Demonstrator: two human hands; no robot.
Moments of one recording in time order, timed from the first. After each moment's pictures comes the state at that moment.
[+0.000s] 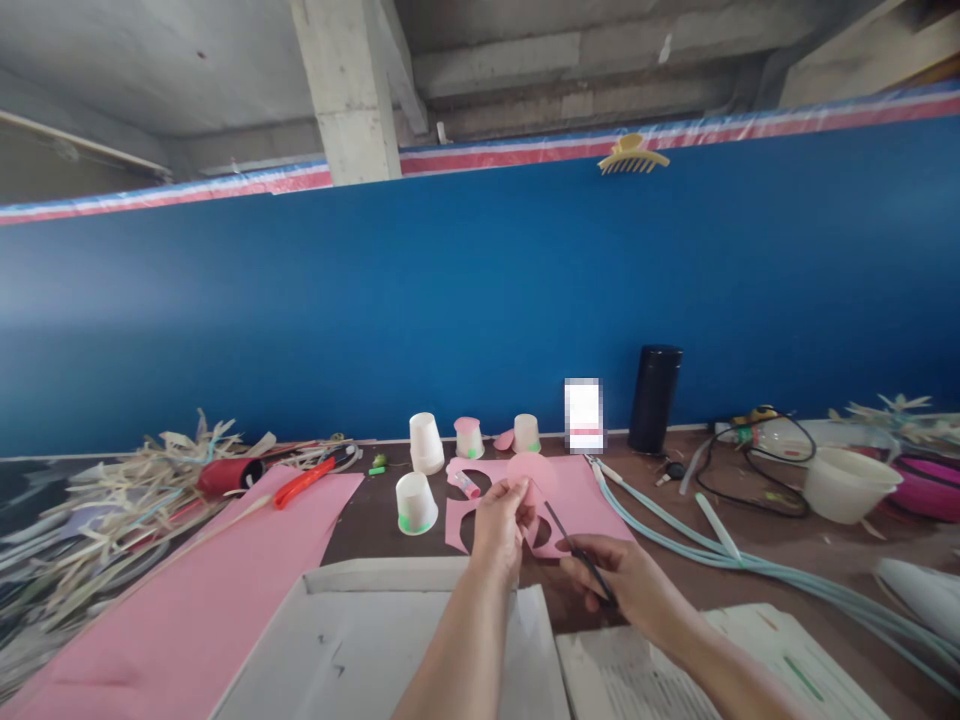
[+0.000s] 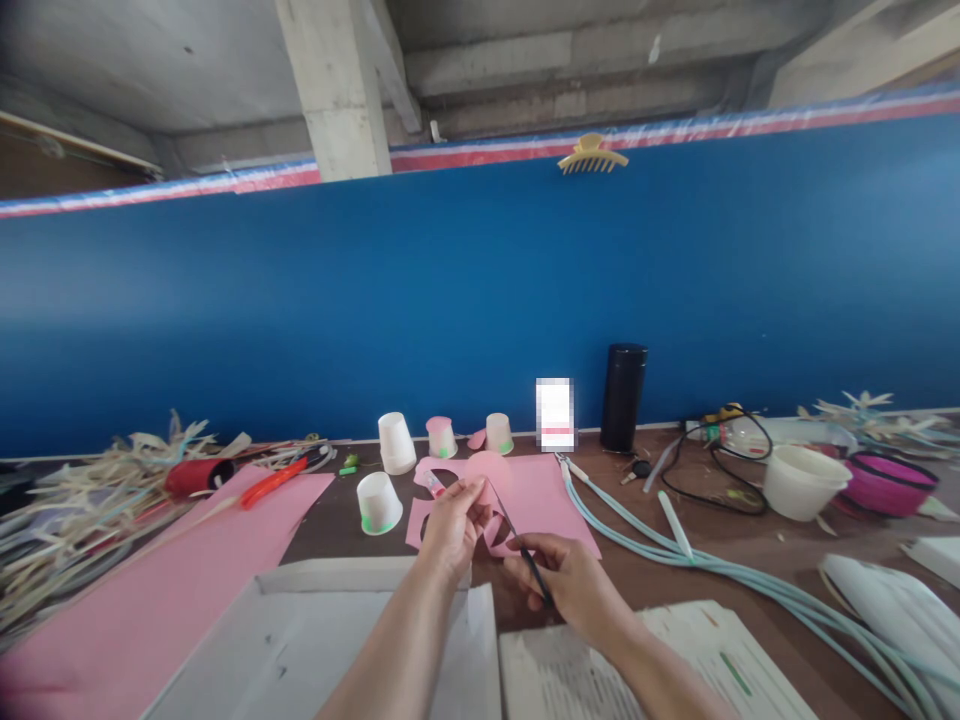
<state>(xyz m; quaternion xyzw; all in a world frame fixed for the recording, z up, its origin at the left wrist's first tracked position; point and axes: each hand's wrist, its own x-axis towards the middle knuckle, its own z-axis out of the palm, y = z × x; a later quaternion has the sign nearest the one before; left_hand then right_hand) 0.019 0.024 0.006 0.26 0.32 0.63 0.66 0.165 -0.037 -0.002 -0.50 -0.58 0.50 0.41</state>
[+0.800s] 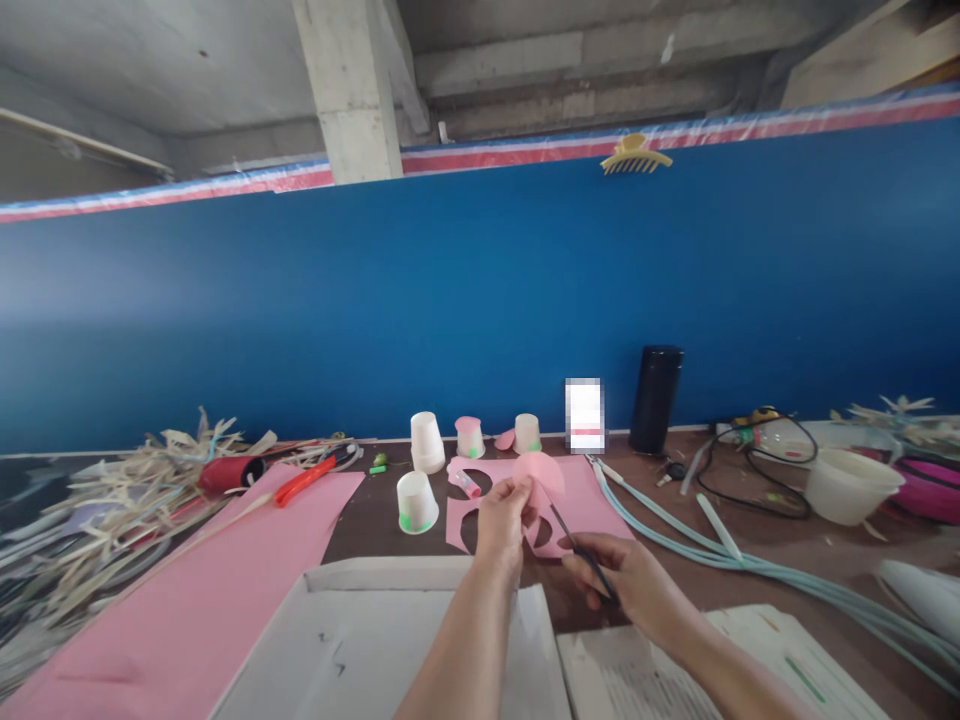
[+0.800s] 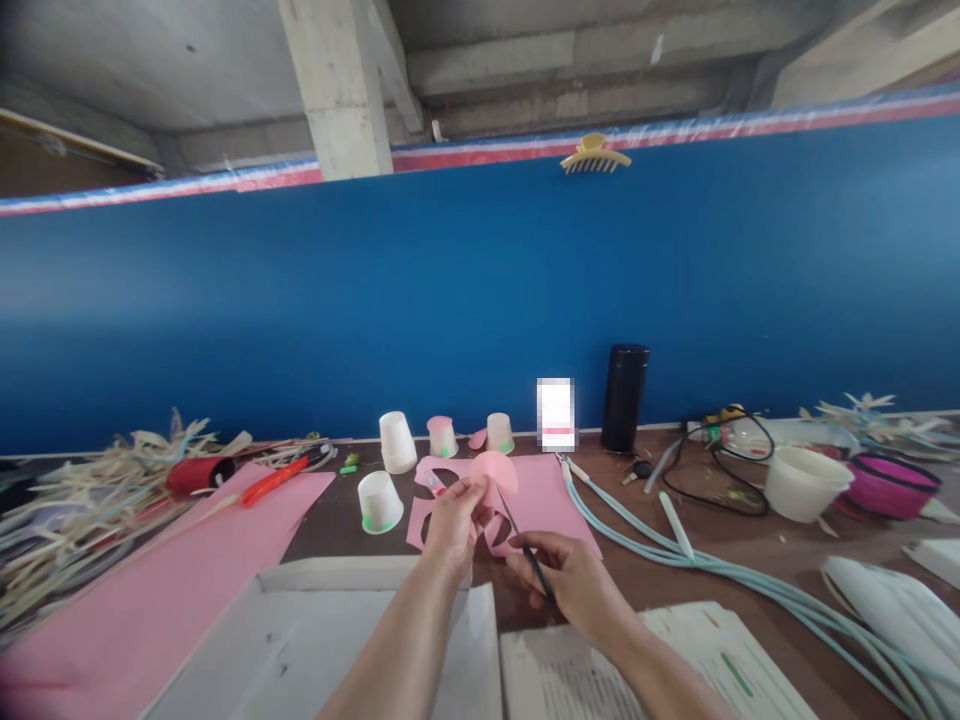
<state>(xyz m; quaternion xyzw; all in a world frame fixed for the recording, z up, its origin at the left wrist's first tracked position) 0.021 0.027 0.006 0.31 0.35 0.63 0.62 0.163 -0.038 0.002 -0.51 -0.56 0.50 0.42</state>
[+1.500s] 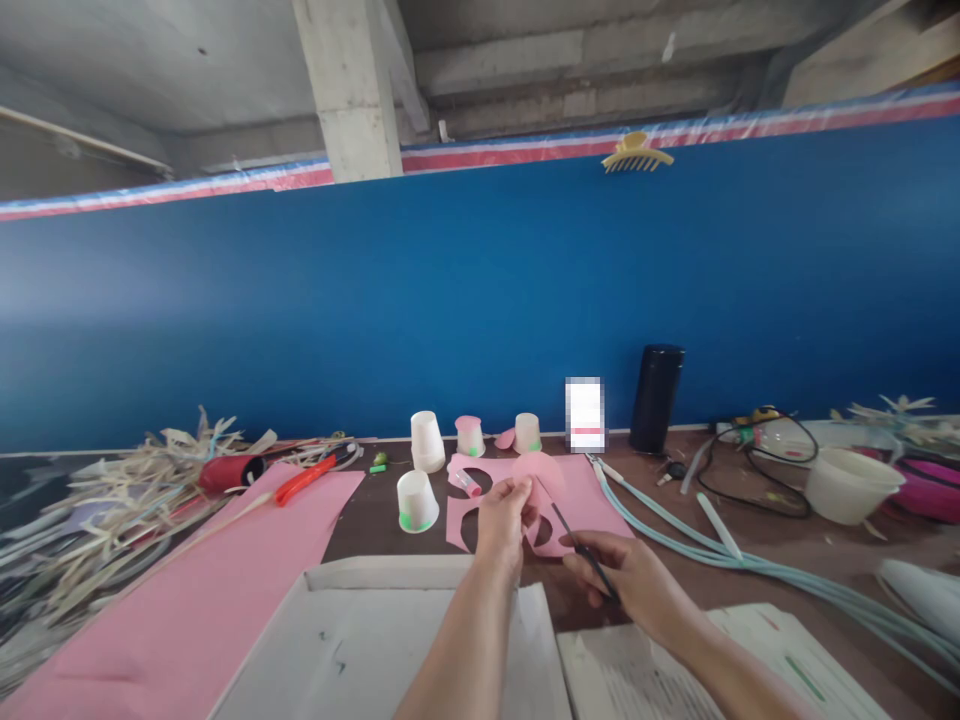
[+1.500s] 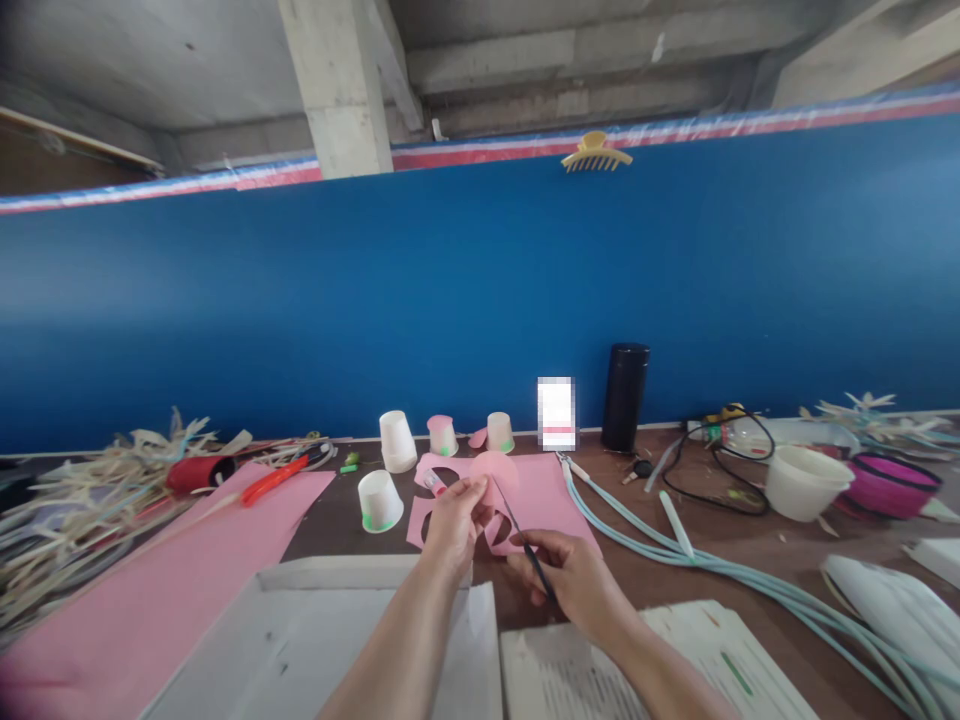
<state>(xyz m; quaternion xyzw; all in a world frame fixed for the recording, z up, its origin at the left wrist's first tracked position) 0.022 0.025 0.006 0.30 0.36 0.63 0.62 0.163 -0.039 0.007 -0.49 -0.55 0.52 0.43</state>
